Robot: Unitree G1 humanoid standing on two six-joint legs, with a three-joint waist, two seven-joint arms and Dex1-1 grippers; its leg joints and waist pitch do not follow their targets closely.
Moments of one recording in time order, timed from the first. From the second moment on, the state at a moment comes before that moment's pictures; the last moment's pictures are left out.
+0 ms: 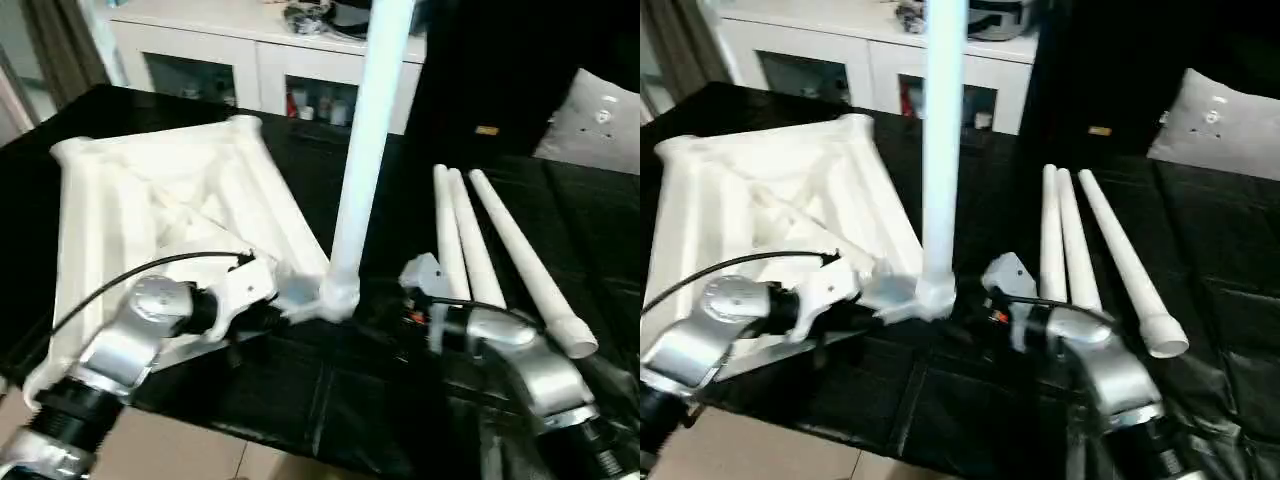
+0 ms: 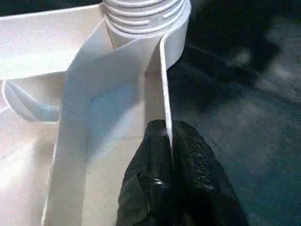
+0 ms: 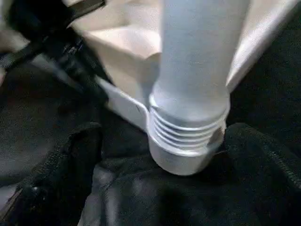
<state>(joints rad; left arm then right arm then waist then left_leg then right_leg) -0.38 0.58 -0.33 0.14 0.00 0.28 -1.12 -0.28 -0.40 0.21 0.12 0.22 0.30 0.97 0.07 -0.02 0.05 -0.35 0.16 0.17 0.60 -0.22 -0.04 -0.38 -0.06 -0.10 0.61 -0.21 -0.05</state>
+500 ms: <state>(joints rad) -0.39 0.63 -0.39 0.15 -0.01 0.16 -1.27 -0.33 -0.45 0.26 0.14 0.22 0.31 1.12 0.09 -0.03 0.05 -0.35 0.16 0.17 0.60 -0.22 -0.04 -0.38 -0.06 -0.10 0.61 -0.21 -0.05</state>
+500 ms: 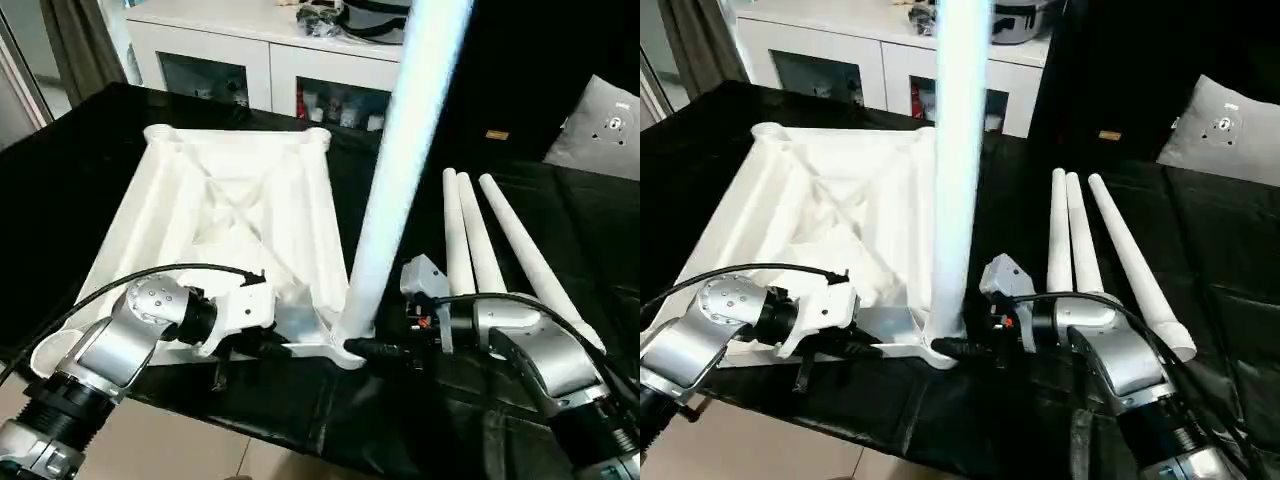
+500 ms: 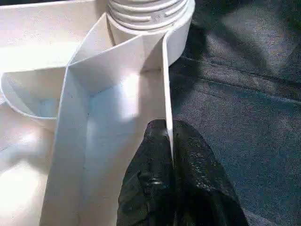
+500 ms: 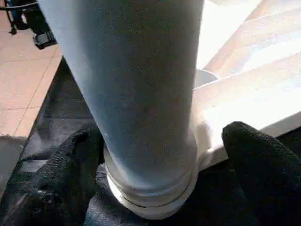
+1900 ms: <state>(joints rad) -0.37 0.22 -0.28 0.03 0.07 0.72 -0.69 -0.29 0.05 0.05 0.18 0.10 0.39 0.24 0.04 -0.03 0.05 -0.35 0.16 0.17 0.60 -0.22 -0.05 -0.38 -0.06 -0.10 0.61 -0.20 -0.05</state>
